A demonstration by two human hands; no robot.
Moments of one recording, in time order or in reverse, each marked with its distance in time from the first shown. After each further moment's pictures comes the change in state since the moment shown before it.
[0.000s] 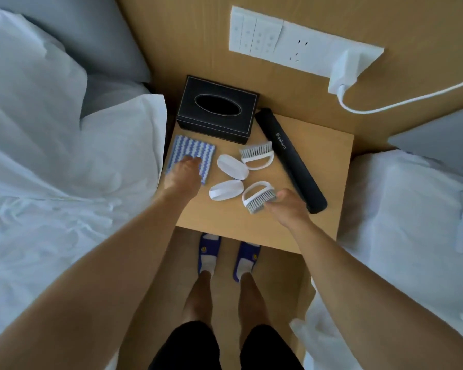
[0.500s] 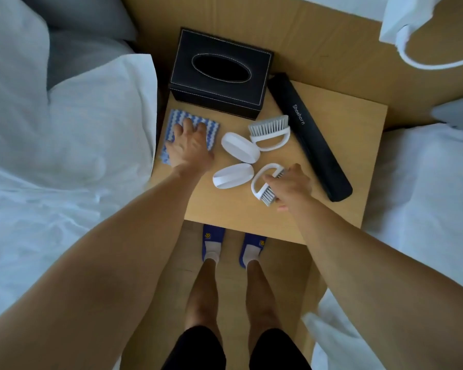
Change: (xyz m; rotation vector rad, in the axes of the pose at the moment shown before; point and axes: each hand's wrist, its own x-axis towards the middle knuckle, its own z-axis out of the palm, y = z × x) left_hand 0.057 0.005 0.041 0.139 0.086 -0.086; right_hand 0.068 -0.012 0.048 0.186 0.044 0.248
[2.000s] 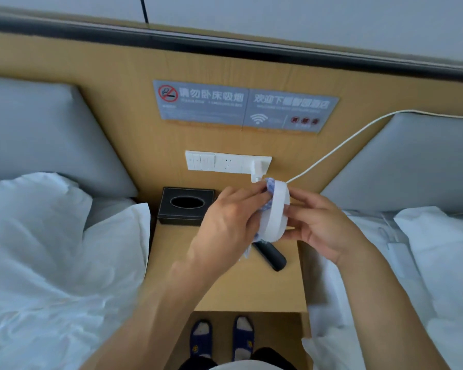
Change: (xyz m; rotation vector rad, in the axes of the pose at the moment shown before) left_hand -0.268 0.114 -0.291 -0.535 0.502 1.026; right_hand -0.268 0.003 -0.265 0.779 -0.414 -0.779
